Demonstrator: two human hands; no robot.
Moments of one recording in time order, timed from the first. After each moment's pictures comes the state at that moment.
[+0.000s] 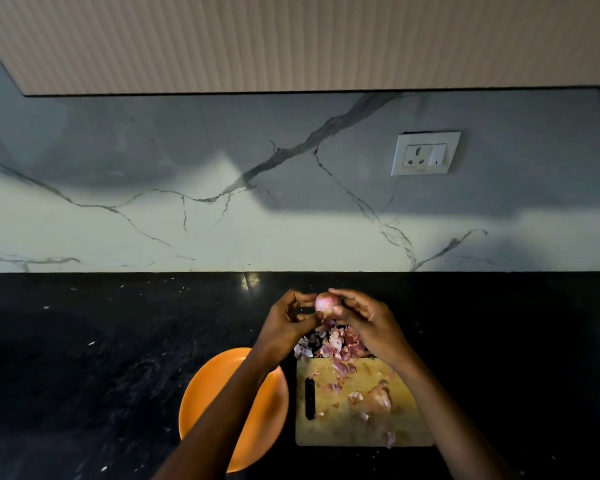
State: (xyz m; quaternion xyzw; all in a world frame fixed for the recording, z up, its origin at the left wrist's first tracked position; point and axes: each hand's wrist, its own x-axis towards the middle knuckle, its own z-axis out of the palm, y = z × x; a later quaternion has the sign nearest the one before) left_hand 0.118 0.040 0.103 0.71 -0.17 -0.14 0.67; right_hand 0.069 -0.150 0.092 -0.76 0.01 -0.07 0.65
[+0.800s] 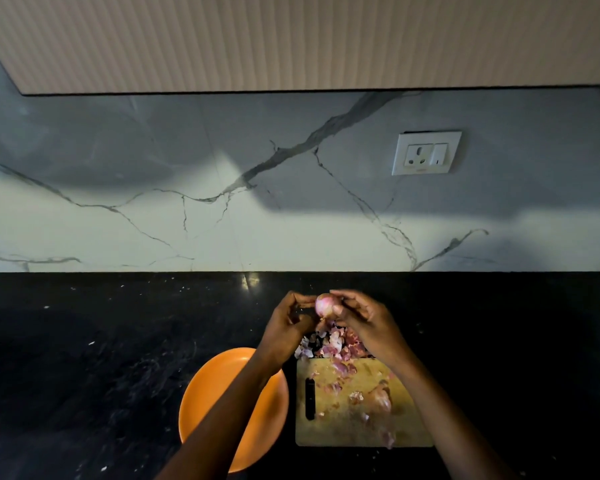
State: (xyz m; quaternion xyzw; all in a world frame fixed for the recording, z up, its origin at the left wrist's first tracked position) left_hand 0.118 0.036 0.094 0.71 -0.15 -0.15 0.67; right_hand 0.070 -0.149 0.088 -0.77 0.03 -0.07 0.63
